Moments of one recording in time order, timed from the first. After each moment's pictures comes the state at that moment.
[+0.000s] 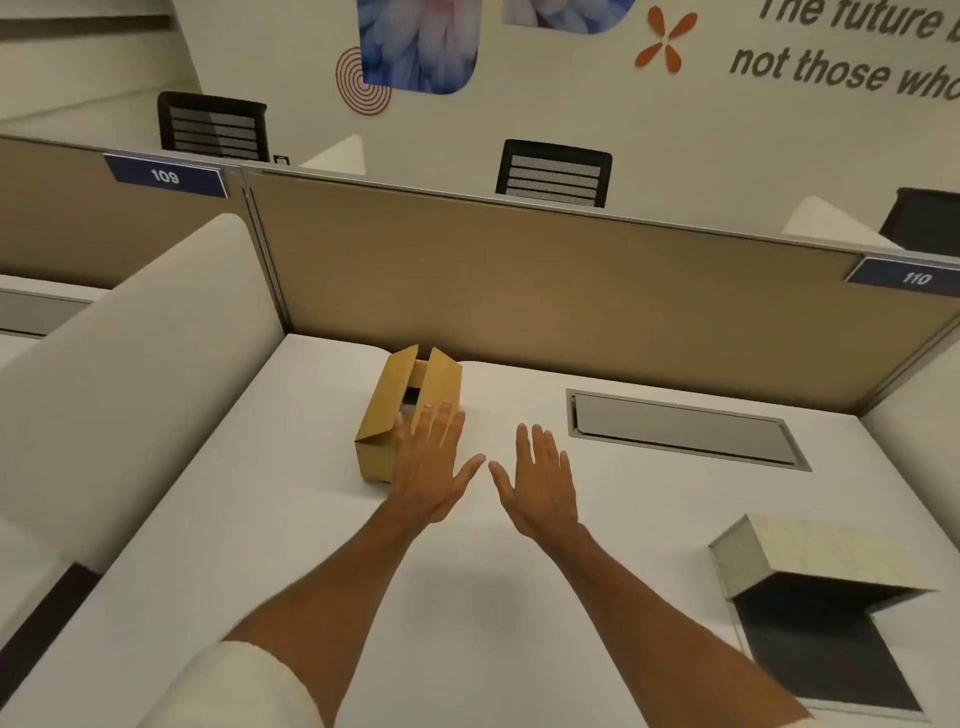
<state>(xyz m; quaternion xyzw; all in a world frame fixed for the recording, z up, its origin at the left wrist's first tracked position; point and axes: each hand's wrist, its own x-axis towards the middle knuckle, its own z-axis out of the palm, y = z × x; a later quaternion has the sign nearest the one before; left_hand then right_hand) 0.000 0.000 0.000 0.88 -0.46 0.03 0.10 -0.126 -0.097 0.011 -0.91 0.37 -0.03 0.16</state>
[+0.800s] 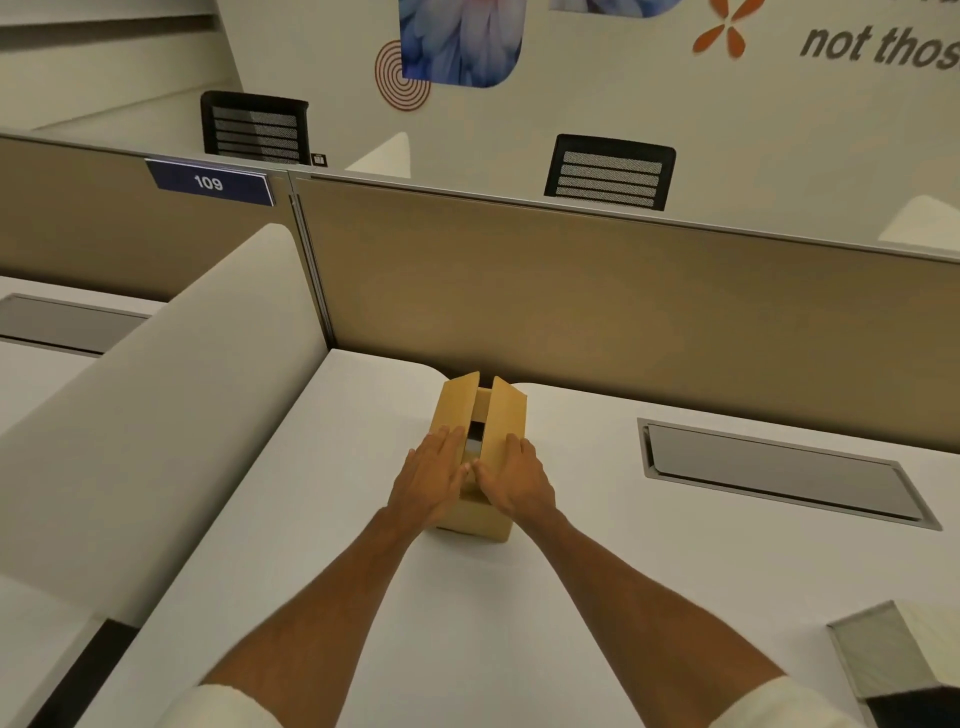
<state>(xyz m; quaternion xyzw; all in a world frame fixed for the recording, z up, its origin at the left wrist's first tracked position) 0.122 0.013 -0.021 0.88 -0.40 -0.16 0.20 0.034 -0.091 -0.012 -0.87 0.39 0.00 0.31</state>
